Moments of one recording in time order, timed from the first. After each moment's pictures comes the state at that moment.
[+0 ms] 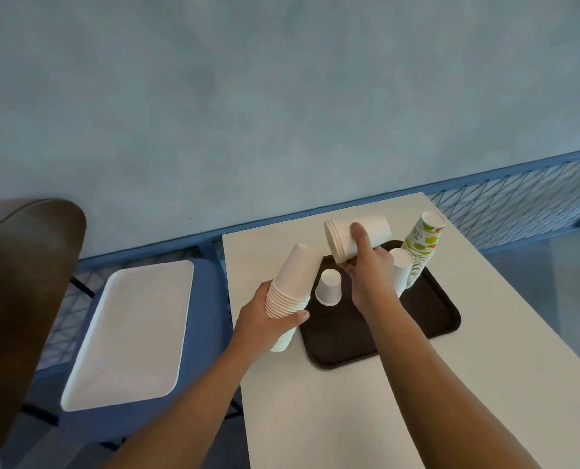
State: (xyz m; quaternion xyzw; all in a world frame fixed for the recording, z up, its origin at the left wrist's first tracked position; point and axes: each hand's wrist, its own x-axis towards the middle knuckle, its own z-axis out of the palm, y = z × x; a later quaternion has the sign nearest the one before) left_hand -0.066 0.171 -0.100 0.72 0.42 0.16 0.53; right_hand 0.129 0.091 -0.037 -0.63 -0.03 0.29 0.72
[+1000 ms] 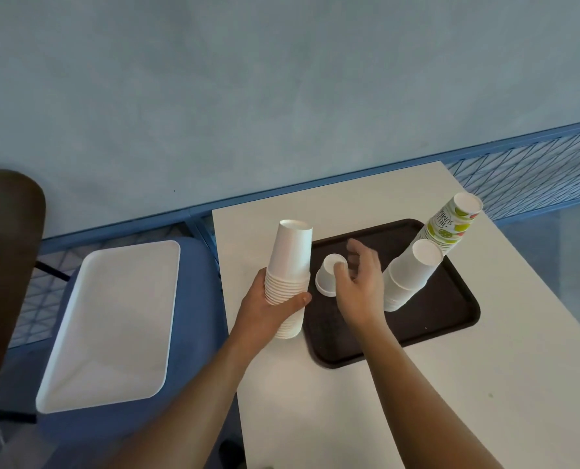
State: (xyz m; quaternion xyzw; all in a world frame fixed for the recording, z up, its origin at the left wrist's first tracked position) left_hand -0.034 0.207 -0.142 0.63 0.42 0.16 0.63; right_hand 0.124 0.111 -0.128 -0.81 -0.23 0.18 0.52
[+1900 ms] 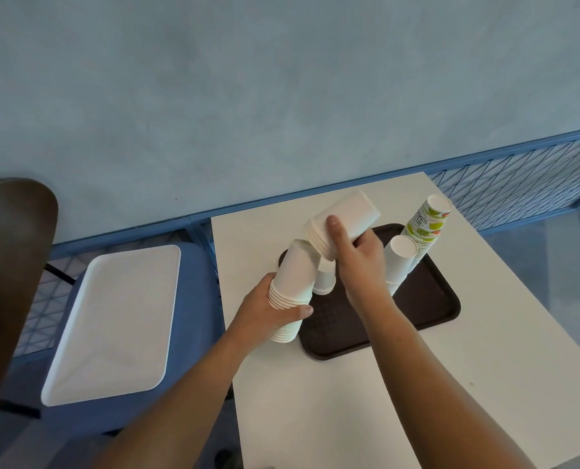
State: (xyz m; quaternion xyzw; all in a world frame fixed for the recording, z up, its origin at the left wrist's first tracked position) left_hand -0.045 0.186 -0.122 0.70 0.38 0.10 0.60; right_hand 0.123 0.097 -0.049 -0.69 -0.19 0.23 0.66
